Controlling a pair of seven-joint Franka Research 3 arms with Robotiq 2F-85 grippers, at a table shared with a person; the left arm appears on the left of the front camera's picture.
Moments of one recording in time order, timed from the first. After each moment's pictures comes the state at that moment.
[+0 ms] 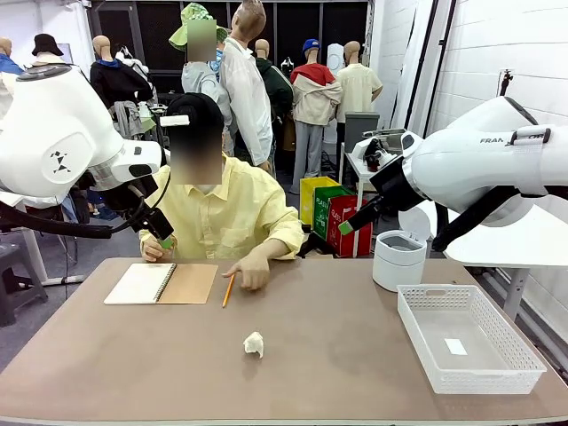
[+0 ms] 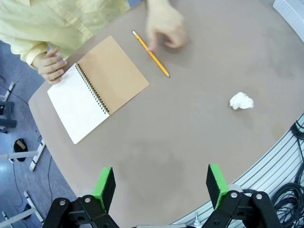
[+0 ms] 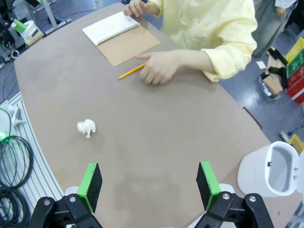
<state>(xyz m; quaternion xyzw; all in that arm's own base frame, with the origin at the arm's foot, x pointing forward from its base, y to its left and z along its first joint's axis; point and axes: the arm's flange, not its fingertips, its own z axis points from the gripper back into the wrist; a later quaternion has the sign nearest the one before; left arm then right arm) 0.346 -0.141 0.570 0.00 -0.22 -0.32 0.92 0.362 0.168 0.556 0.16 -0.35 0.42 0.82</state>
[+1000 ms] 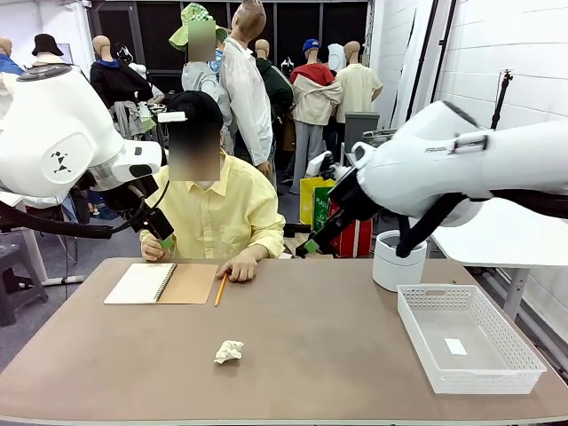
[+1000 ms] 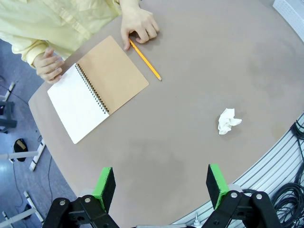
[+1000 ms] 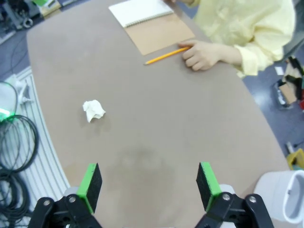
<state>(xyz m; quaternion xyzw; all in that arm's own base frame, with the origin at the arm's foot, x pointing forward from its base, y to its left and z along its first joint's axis) 0.346 -0.142 0.570 0.00 -0.22 -0.32 0.92 0.358 0.251 0.537 0.14 -0.30 0.49 0.80</state>
